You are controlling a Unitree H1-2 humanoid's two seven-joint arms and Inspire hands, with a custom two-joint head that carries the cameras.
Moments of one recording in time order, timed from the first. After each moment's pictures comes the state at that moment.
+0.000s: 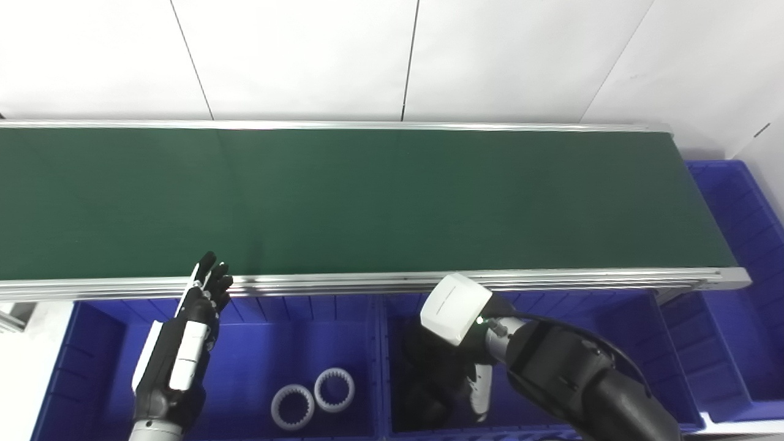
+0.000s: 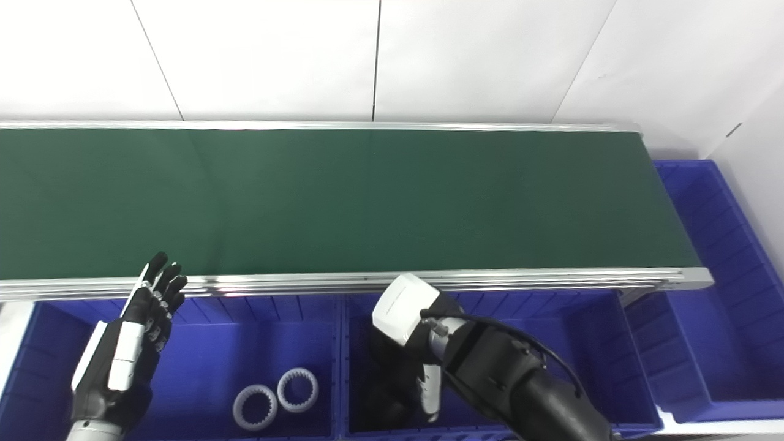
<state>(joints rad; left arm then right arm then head) 0.35 0.10 -0.12 -0.37 -0.13 0.13 -0.15 -0.01 -0.39 0.50 -0.61 -1.50 -0.17 1.17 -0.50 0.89</state>
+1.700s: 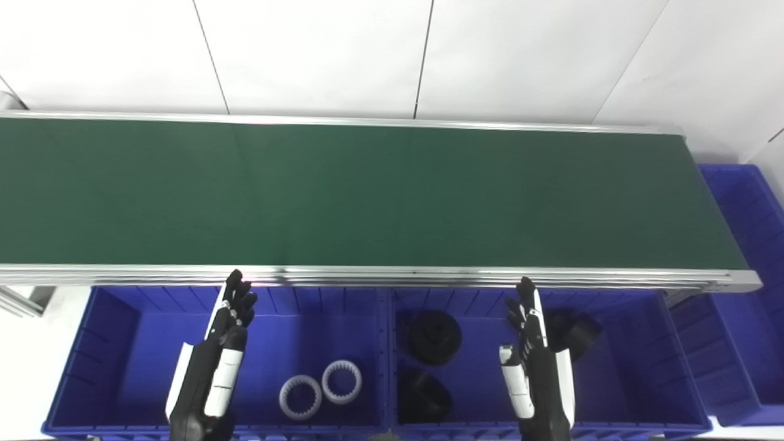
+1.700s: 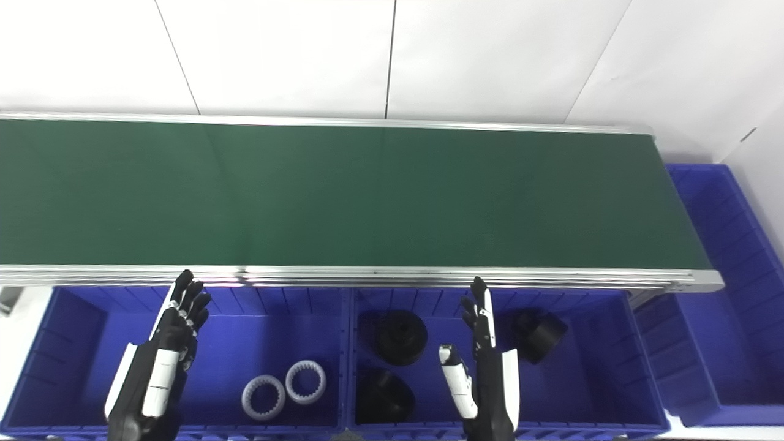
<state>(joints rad) 0.48 0.02 -0.19 -0.37 -0.02 0.01 -0.12 0.60 0.17 0.03 -0.16 -0.32 -0.41 -0.19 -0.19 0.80</state>
